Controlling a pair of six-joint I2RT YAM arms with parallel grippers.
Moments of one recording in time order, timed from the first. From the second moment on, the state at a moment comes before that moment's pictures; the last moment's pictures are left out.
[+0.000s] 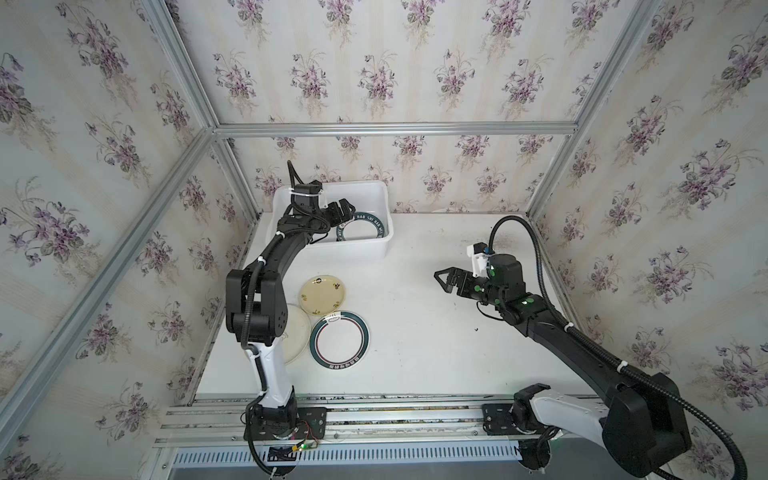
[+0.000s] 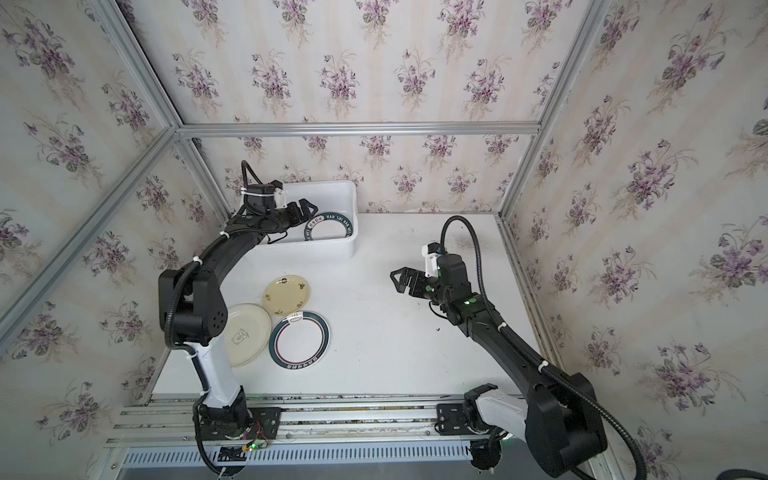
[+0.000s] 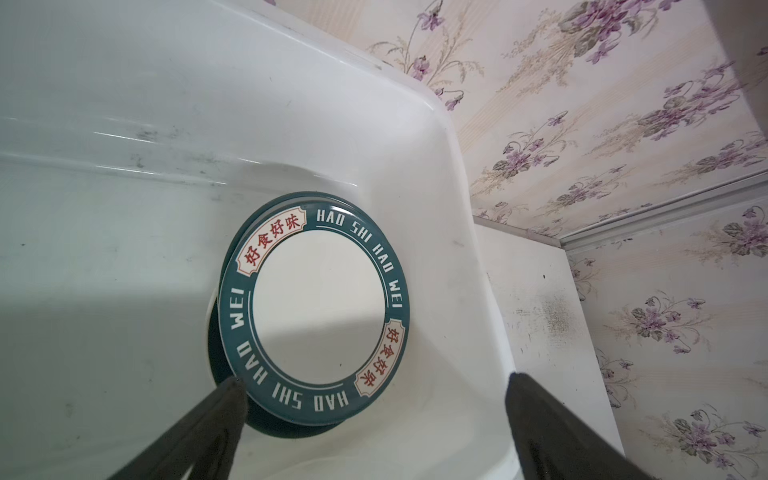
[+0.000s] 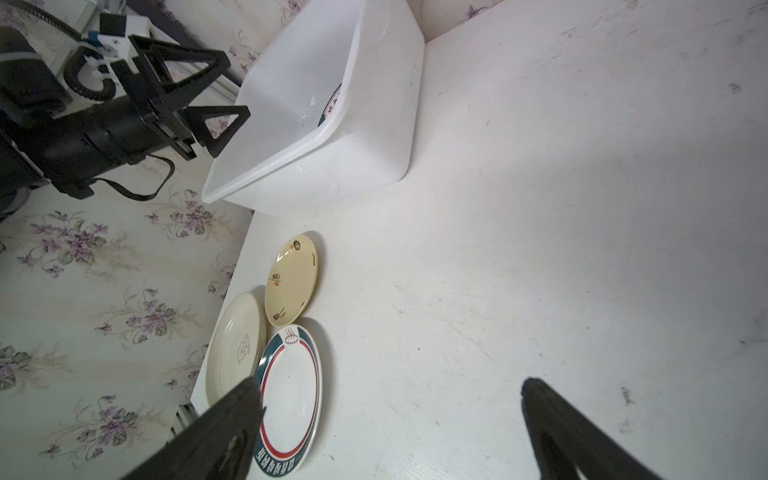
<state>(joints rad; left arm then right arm) -0.09 1.93 1.66 -0.32 0.33 -0.45 0.35 1.16 0.74 -0.13 -0.37 0.59</state>
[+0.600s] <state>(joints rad) -0.12 1.10 0.89 -0.21 0.03 -0.43 0.63 1.51 0.80 0.01 -0.49 0.58</state>
